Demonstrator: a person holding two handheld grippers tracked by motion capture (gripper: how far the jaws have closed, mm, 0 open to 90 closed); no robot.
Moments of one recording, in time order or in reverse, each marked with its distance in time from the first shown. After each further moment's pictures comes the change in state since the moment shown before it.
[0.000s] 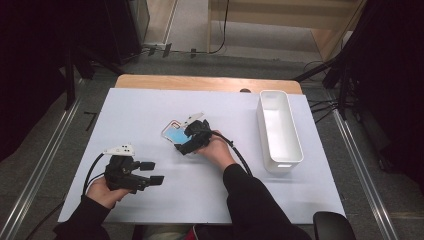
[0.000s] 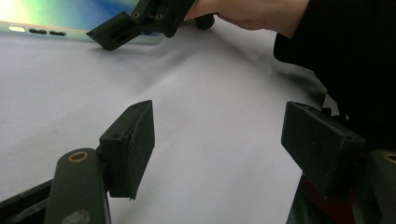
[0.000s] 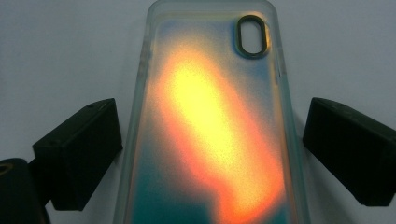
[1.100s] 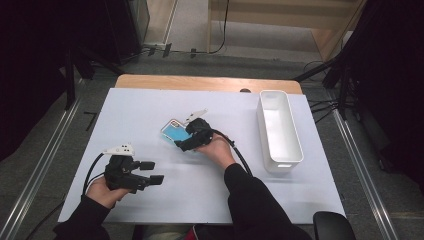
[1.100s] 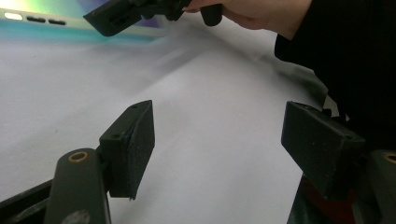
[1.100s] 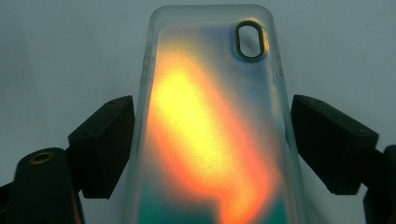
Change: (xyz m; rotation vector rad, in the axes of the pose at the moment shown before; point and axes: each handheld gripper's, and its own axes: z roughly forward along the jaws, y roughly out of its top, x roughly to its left) left arm 0.000 0.000 0.000 -0.012 0.002 -0.004; right arm 0.000 0.006 -0.015 -0.028 0.021 0.059
